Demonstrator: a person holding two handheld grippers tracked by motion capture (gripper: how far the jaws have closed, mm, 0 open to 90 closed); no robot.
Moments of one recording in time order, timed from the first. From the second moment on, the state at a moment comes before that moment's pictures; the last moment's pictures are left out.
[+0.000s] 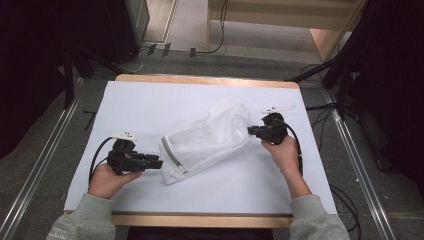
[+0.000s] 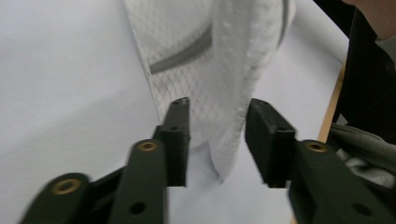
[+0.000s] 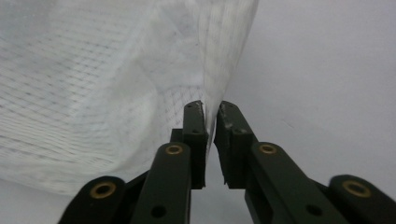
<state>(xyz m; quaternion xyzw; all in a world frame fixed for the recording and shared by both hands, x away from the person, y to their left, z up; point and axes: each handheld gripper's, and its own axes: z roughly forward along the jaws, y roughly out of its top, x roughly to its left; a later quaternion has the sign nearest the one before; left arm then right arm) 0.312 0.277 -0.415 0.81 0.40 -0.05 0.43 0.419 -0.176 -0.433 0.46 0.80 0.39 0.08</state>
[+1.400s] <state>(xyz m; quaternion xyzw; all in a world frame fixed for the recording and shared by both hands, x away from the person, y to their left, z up) 0.377 0.224 -0.449 0.83 0.39 -0.05 0.39 0.418 -0.128 -0.469 0.45 0.81 0.36 0.07</state>
